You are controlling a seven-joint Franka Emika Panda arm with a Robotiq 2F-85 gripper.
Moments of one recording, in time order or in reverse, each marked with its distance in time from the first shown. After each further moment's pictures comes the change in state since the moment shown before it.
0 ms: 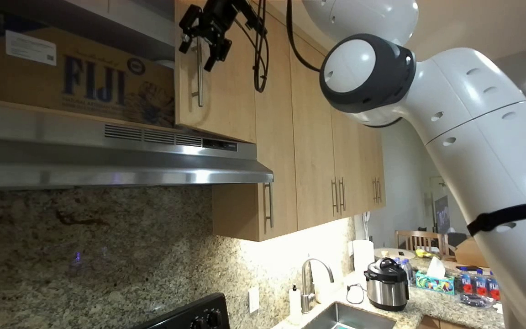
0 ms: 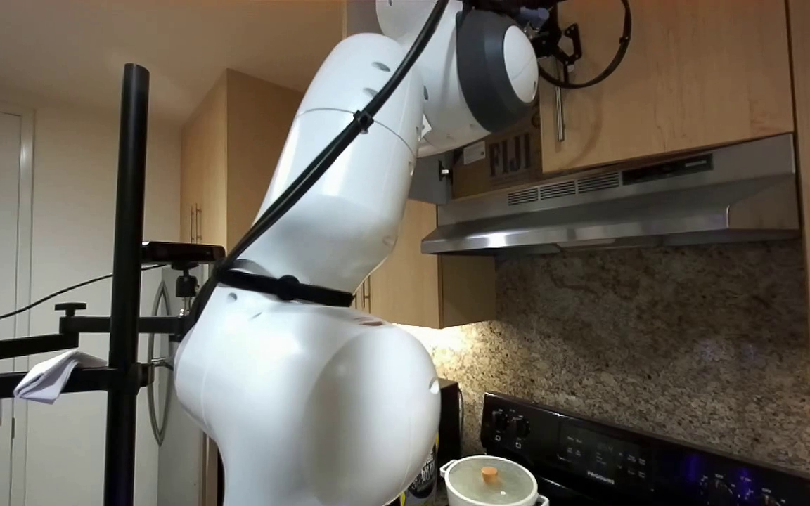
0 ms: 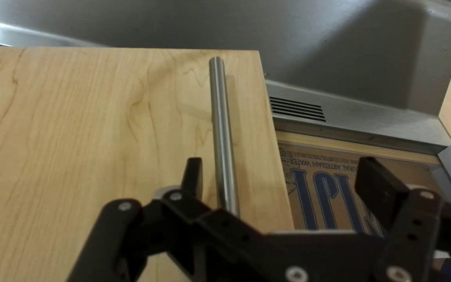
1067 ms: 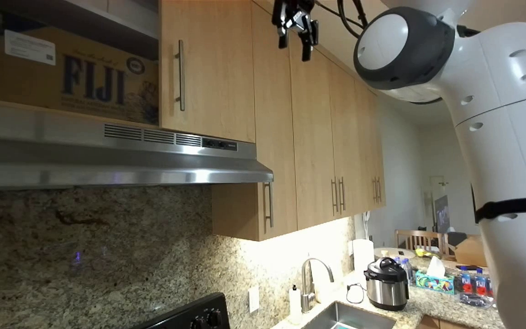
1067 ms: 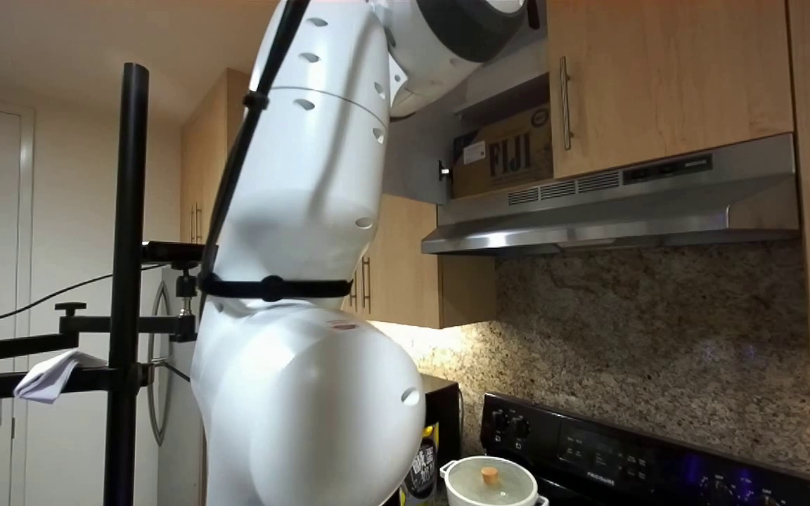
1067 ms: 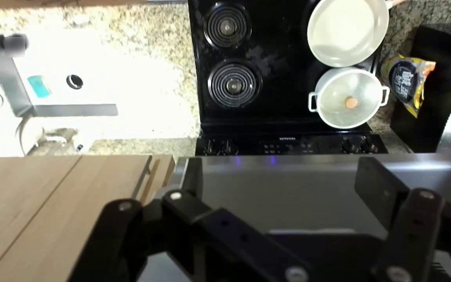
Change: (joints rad) arm -0.182 -0.194 -0.062 0.013 -0.171 -0.605 -0.004
